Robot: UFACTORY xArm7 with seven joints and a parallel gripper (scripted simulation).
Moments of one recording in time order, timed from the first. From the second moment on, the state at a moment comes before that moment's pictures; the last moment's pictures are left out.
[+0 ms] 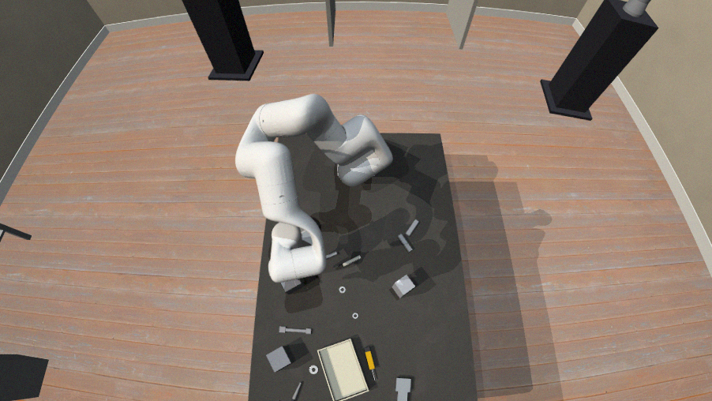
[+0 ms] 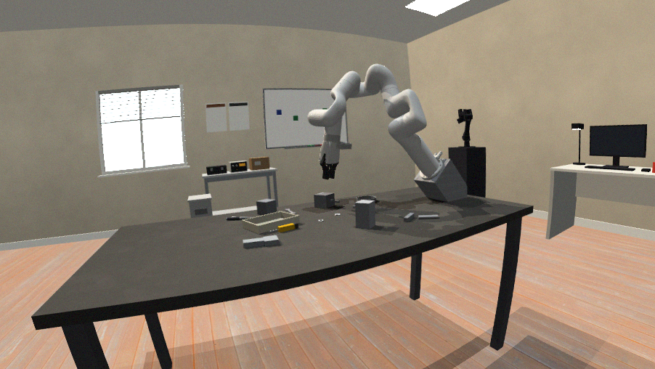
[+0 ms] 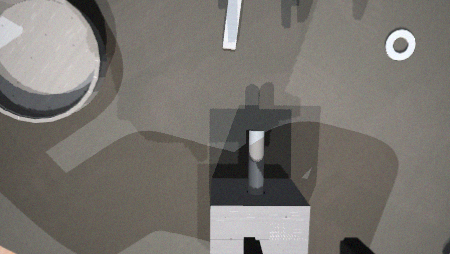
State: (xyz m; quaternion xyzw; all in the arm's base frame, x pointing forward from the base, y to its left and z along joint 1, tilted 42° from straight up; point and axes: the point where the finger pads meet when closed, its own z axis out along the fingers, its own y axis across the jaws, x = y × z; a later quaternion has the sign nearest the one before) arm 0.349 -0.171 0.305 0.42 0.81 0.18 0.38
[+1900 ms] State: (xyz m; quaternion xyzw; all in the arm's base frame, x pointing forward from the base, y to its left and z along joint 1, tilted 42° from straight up) arm 0.365 -0.126 0.274 0.48 0.77 0.26 0.33
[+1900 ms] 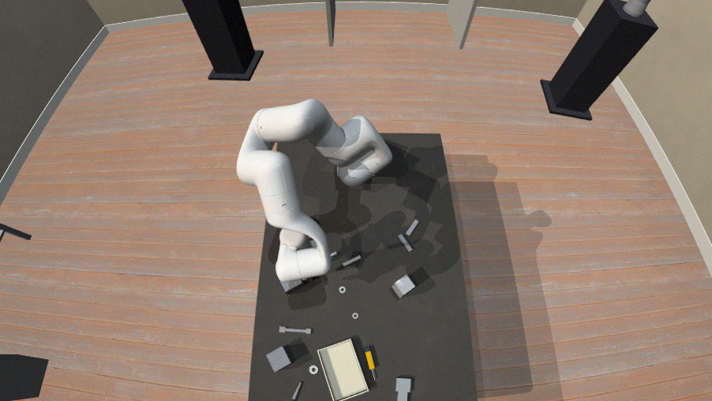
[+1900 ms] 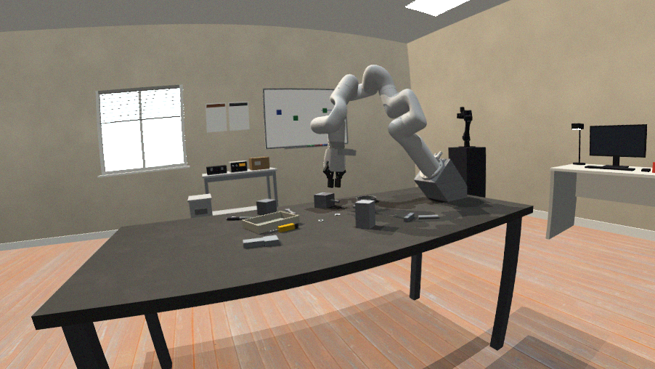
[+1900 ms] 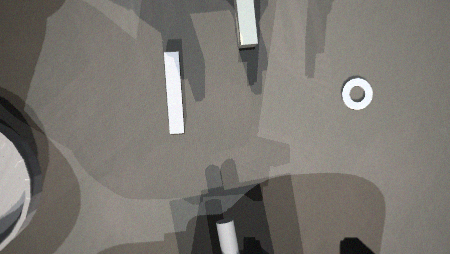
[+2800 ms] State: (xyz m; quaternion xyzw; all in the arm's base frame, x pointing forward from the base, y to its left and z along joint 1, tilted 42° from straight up) arm 0.411 -0.109 0.318 0.55 0.64 0.44 0.32
